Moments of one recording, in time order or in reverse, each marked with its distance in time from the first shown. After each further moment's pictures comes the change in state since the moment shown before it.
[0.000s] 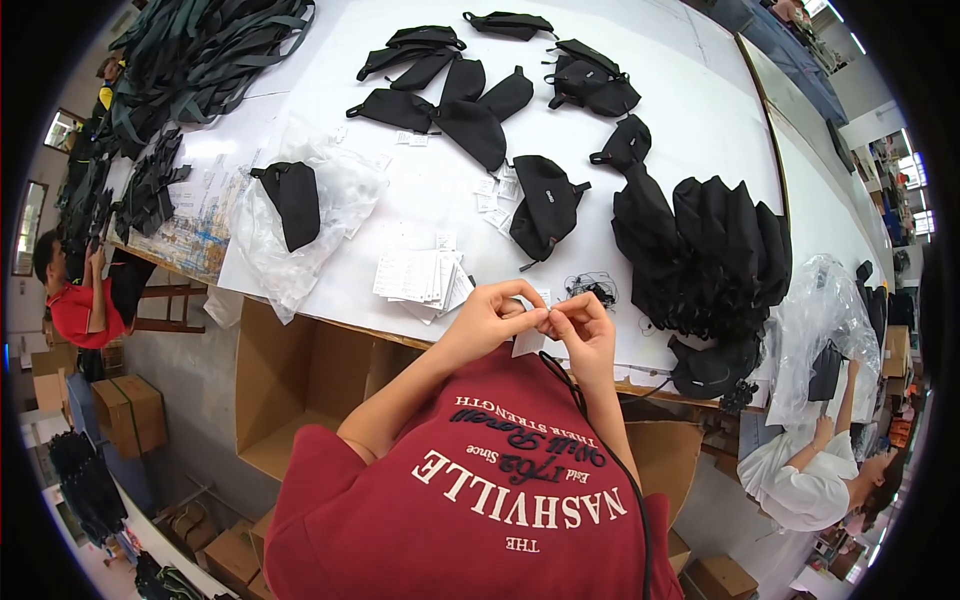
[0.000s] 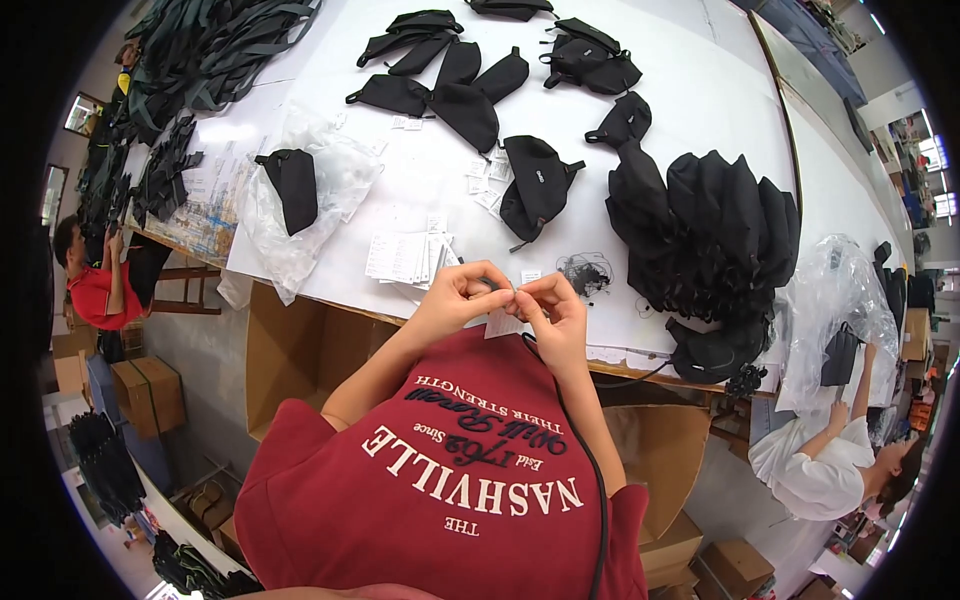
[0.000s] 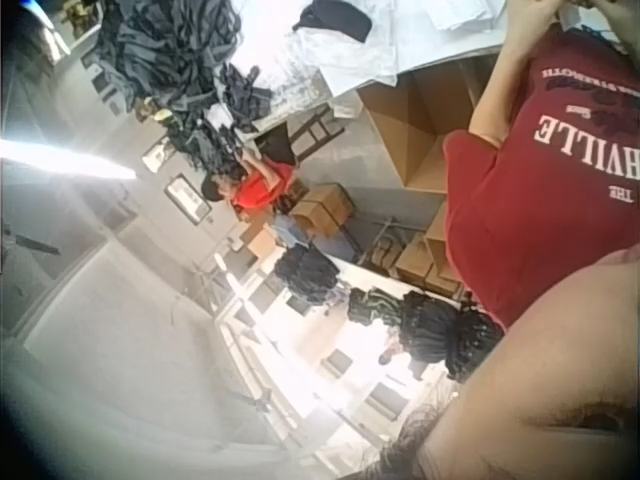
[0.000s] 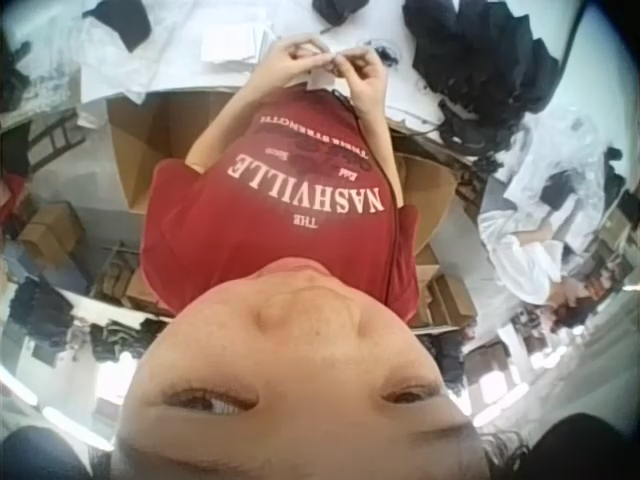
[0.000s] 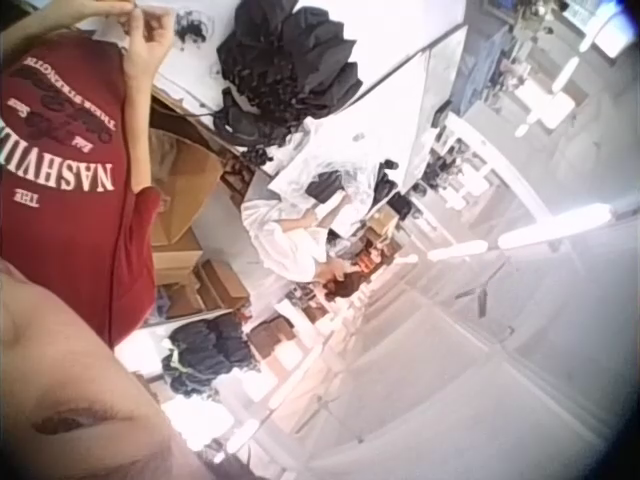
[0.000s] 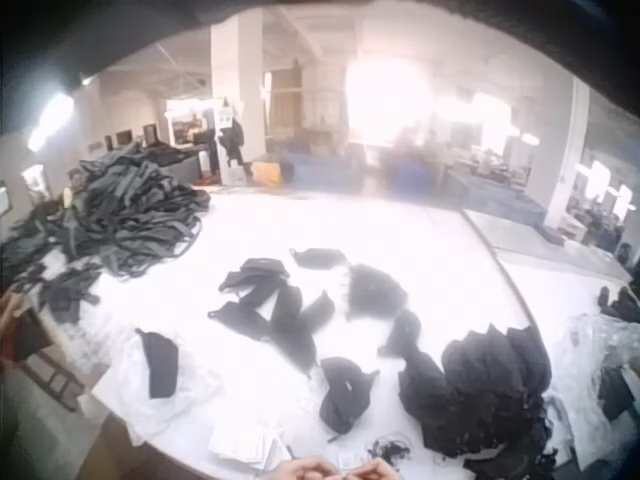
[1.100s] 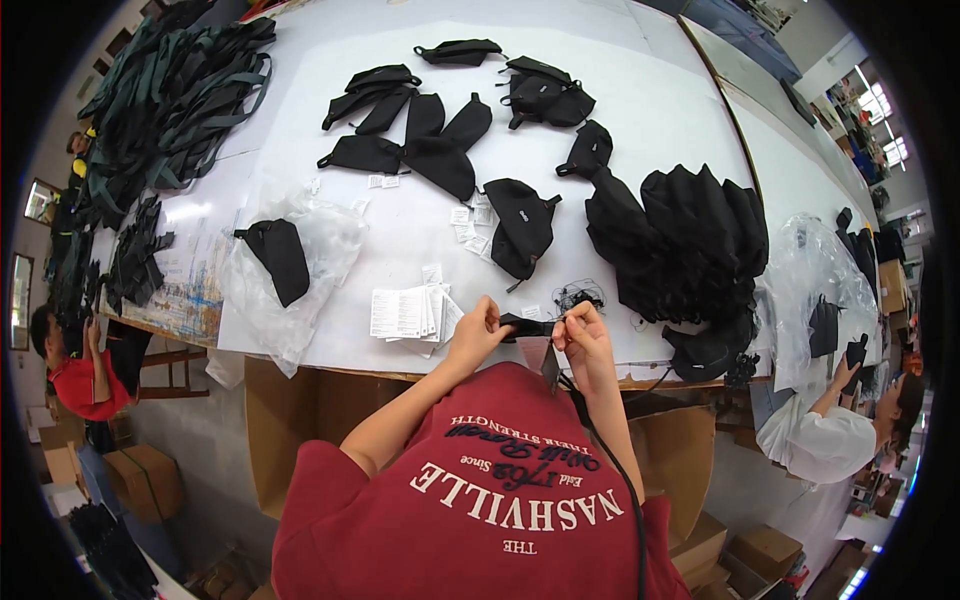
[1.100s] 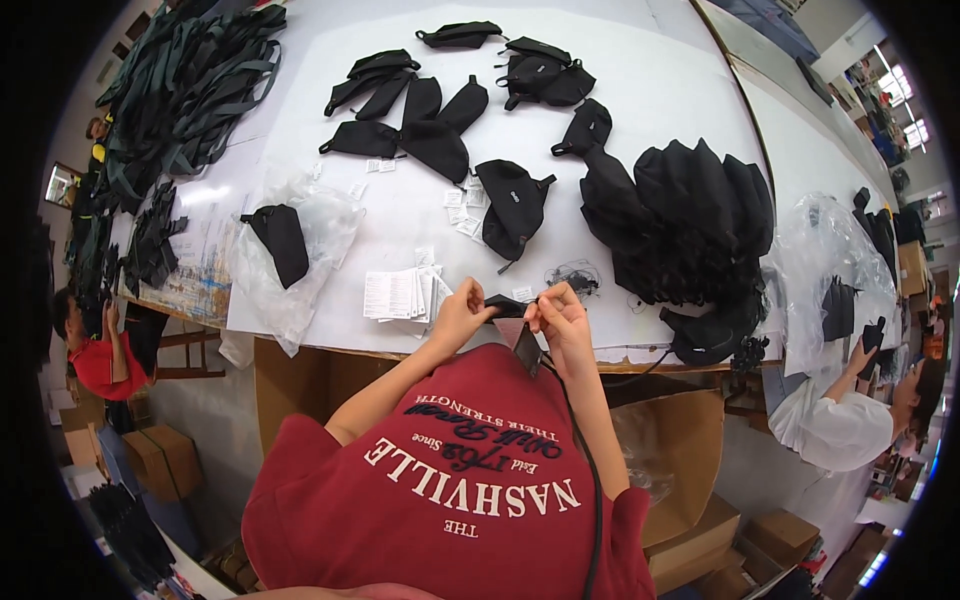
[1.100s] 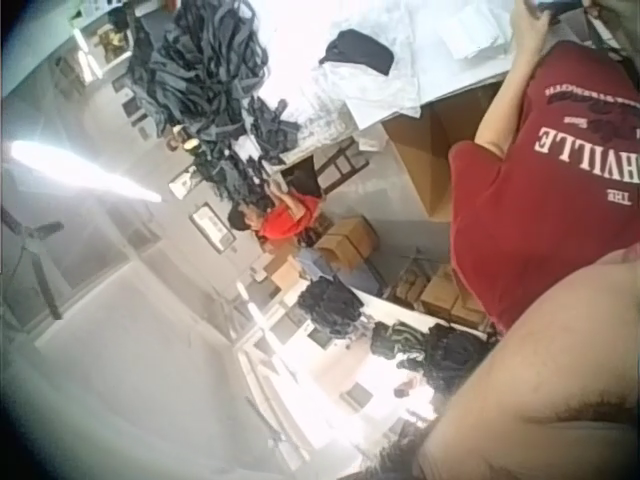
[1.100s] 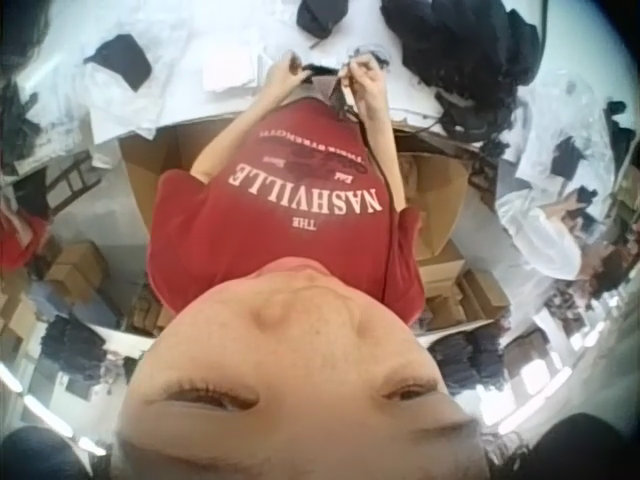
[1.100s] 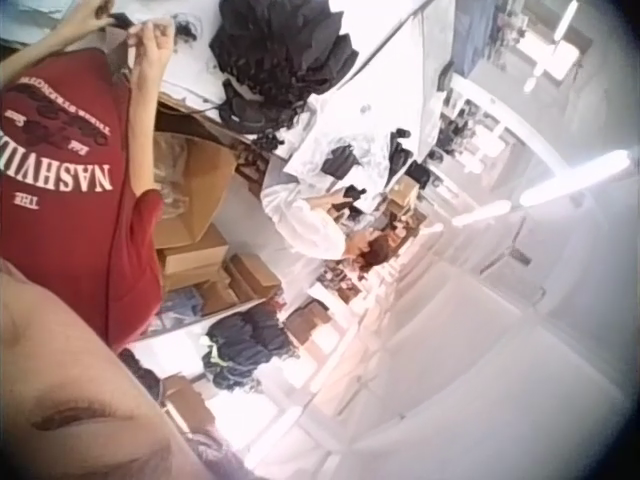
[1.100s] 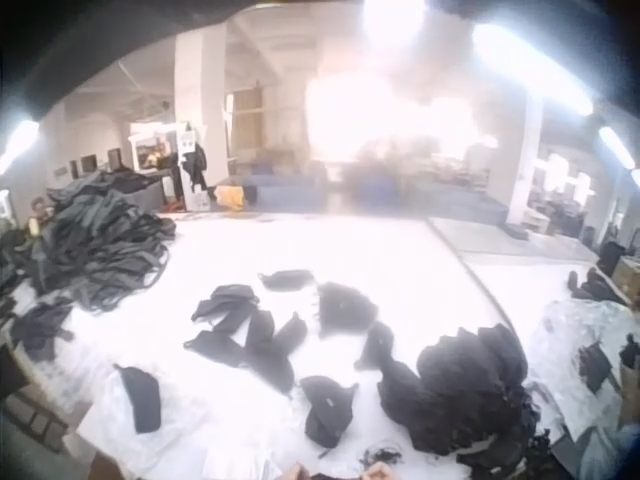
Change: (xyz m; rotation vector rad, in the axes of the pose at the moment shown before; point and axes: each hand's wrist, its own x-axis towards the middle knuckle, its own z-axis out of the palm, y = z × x) left_hand 0.032 -0.102 -0.031 0.655 0.255 -0.141; right_hand -0.001 0.022 -0.020 0.432 0.110 0.108
